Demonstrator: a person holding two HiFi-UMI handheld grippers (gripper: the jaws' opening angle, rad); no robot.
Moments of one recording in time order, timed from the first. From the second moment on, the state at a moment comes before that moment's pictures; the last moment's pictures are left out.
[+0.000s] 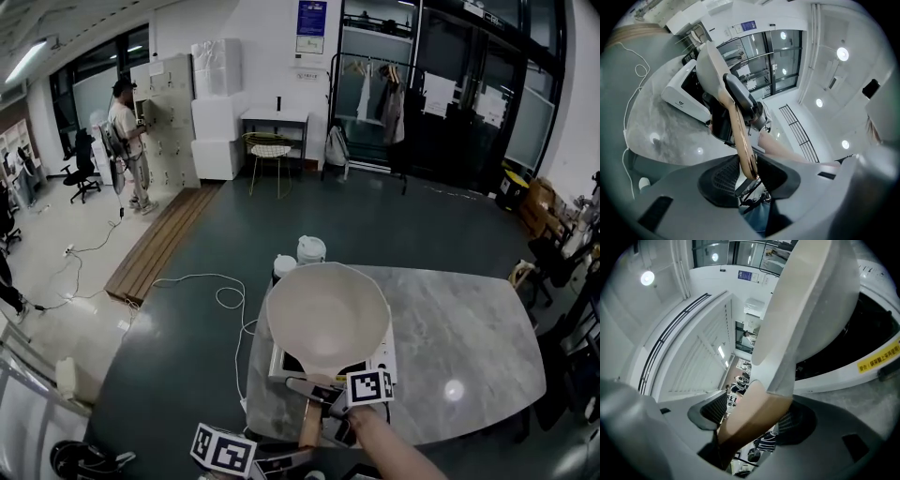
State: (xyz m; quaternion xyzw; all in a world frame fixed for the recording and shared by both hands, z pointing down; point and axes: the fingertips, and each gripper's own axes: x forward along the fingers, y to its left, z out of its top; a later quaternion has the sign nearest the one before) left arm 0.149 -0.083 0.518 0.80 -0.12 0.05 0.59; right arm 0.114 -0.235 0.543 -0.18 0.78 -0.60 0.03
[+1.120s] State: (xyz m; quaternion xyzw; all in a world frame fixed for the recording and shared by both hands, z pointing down) left arm 0.169 -0.101 0.476 0.84 -0.10 -0.01 0.53; right arm 0.127 -0.251 0.486 -0.18 0.82 -0.54 0.01
